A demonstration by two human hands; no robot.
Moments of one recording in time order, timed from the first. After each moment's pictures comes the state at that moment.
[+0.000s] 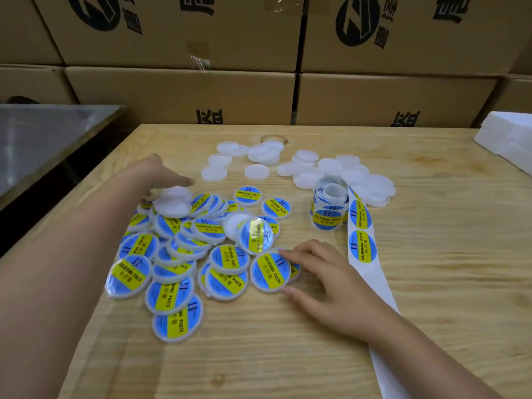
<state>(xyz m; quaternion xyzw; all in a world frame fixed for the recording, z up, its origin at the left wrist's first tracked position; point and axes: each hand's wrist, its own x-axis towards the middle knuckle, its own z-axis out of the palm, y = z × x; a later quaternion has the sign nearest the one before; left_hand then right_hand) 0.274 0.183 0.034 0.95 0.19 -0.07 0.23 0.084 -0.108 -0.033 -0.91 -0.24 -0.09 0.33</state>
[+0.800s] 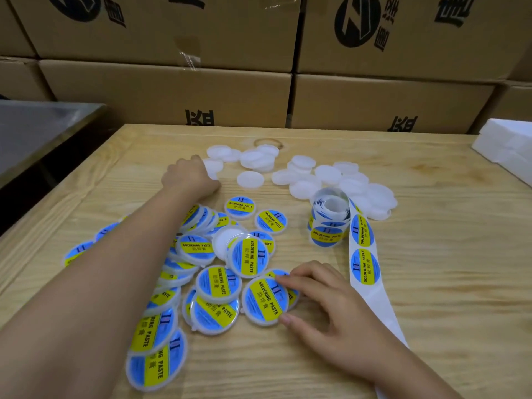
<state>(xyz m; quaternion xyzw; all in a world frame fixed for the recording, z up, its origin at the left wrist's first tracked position) 0.324 0.113 -0.004 0.99 0.10 0.04 0.10 0.086 -0.109 -0.030 -0.91 -0.22 -0.08 0.35</state>
